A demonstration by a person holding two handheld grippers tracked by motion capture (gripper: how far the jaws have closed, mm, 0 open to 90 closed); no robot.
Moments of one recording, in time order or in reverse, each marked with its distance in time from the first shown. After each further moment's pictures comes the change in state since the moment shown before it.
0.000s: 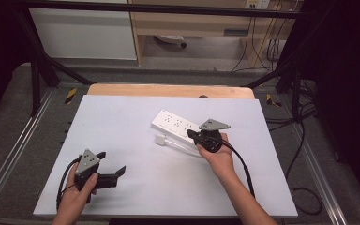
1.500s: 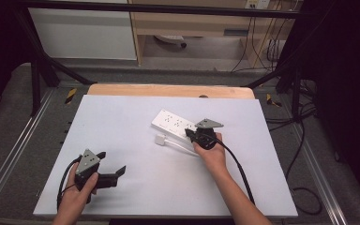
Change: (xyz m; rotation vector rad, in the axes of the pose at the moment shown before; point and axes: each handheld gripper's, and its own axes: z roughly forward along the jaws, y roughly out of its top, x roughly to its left) left arm 0.001 0.000 0.001 0.005 0.001 -0.002; right arm -0.013 -0.017 0.039 0.032 -0.046 0.064
